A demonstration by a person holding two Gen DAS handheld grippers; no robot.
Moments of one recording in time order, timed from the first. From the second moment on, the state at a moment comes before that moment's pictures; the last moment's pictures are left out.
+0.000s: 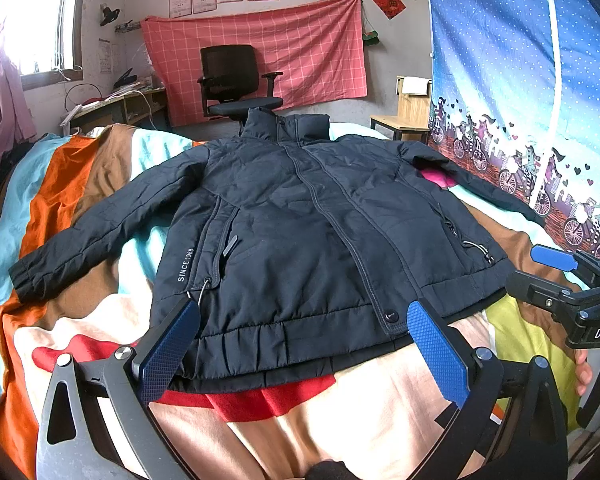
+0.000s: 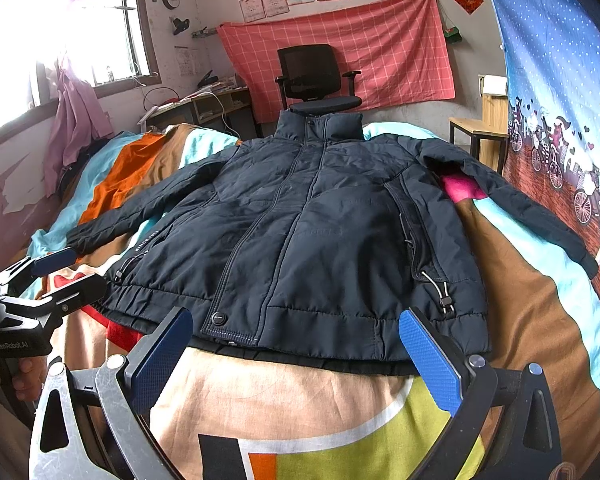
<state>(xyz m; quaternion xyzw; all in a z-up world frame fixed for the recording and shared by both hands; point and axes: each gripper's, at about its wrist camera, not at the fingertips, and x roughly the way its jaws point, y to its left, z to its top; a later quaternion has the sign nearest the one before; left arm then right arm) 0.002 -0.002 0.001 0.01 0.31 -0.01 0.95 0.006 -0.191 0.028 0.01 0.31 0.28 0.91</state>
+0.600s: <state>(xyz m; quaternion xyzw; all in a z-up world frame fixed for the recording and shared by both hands) 0.002 0.006 0.000 0.01 0.32 0.00 0.95 0.007 -0.191 0.027 0.01 0.31 0.27 0.91</state>
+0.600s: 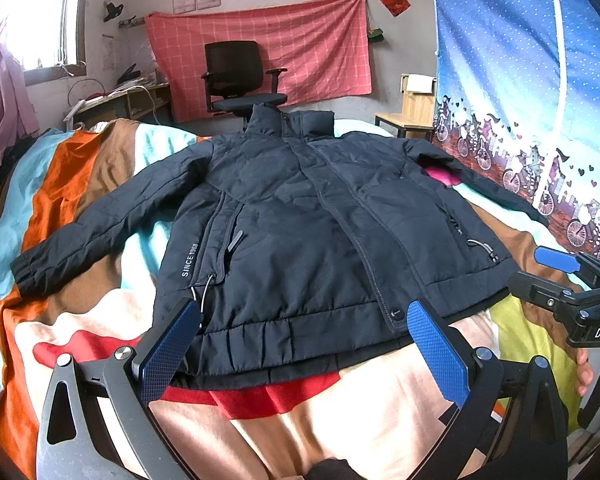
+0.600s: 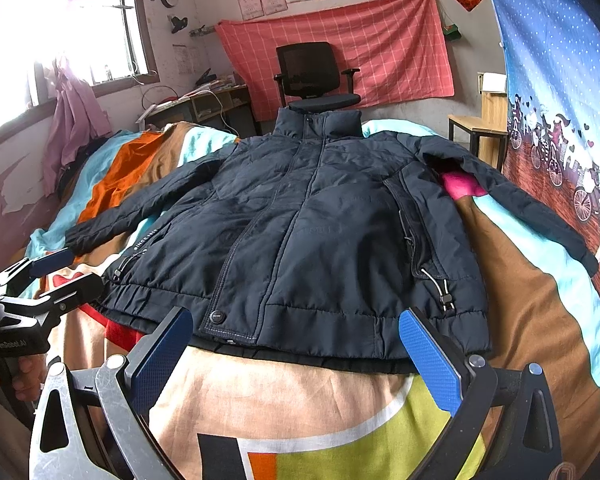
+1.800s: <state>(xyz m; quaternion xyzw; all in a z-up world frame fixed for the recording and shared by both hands) 0.288 -0.021 0.096 0.14 0.33 -0.01 0.93 0.309 -0.313 0.045 0.17 0.52 0.11 0.83</state>
